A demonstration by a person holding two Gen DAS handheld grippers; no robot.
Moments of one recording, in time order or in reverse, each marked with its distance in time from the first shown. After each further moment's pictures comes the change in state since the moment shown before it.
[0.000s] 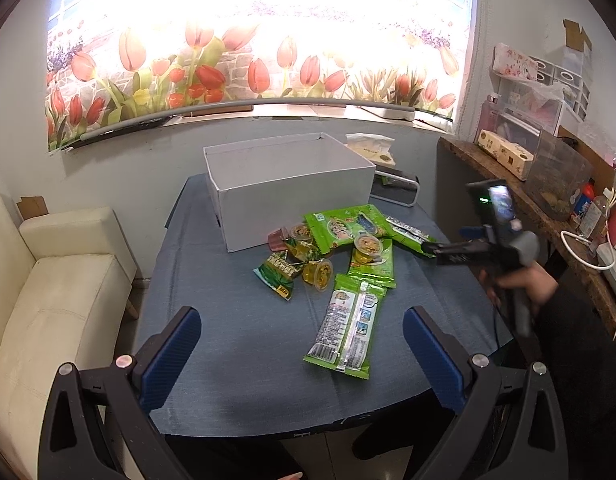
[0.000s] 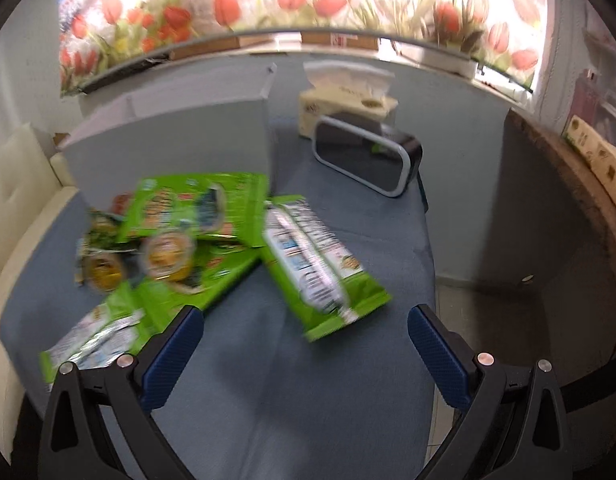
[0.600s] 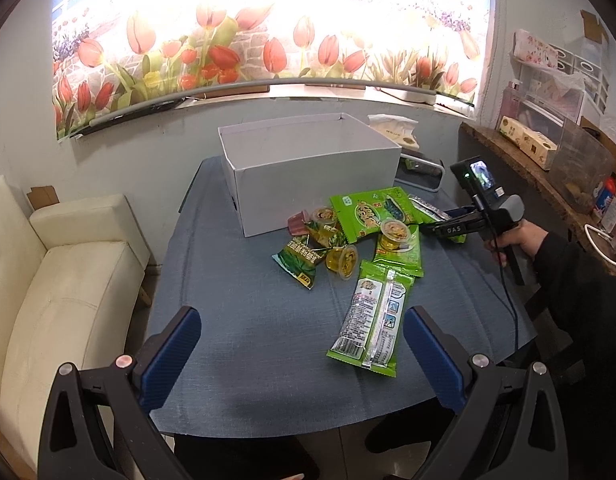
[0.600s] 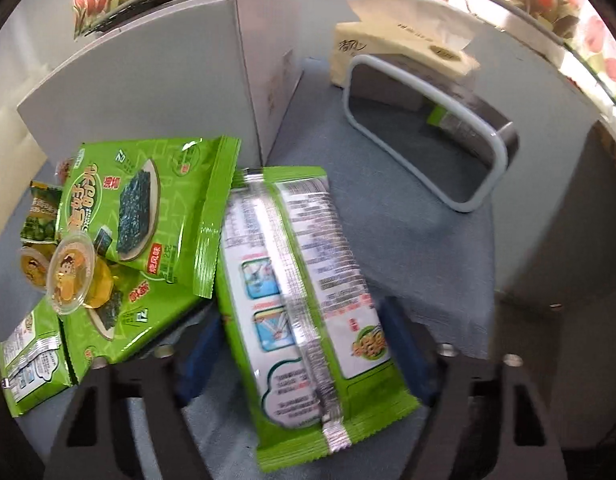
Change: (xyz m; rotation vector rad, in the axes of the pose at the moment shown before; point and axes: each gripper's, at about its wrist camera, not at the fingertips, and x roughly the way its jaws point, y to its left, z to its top) left arm 0.032 0.010 -0.004 -0.009 0.056 0.056; right arm 0.076 -0.011 0.032 -0.145 0.166 0.146
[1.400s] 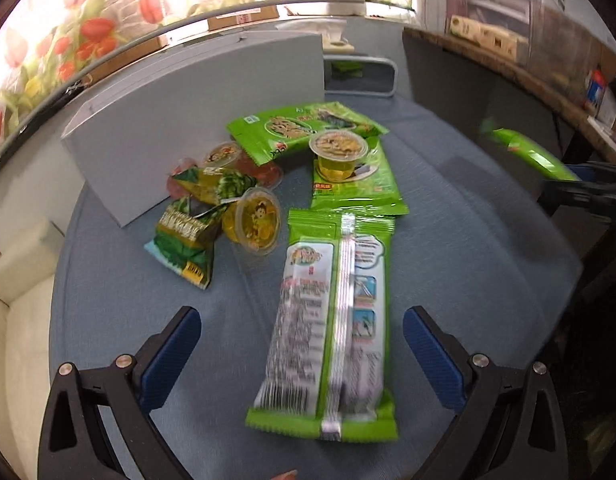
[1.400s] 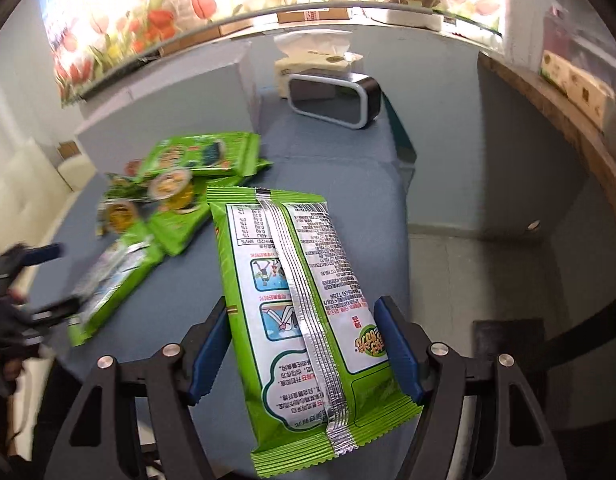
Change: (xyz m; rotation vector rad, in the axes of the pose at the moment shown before) left arm 0.156 -0.075 -0.022 0.275 0.170 -0.104; right arm -0.147 0.035 -0.161 0.281 -0.154 0.000
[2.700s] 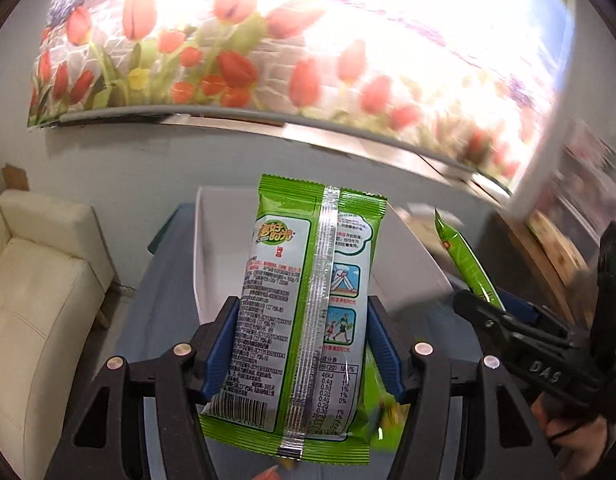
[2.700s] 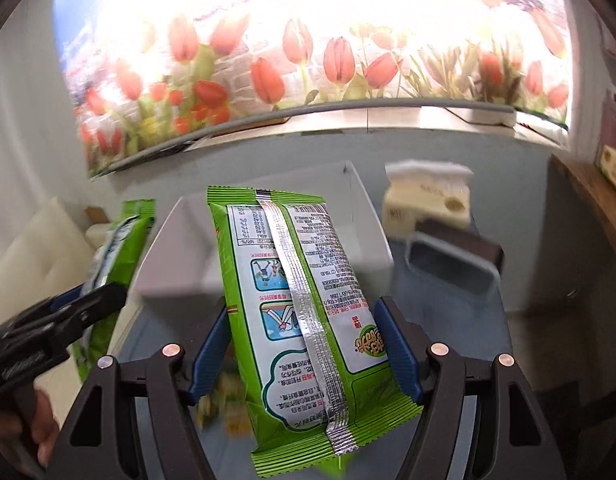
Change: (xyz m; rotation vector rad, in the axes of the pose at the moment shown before) left arm -0.059 0.180 0.152 -0.506 -0.260 0.019; right arm 0.061 0.136 0.216 -0.017 -0.221 0.030
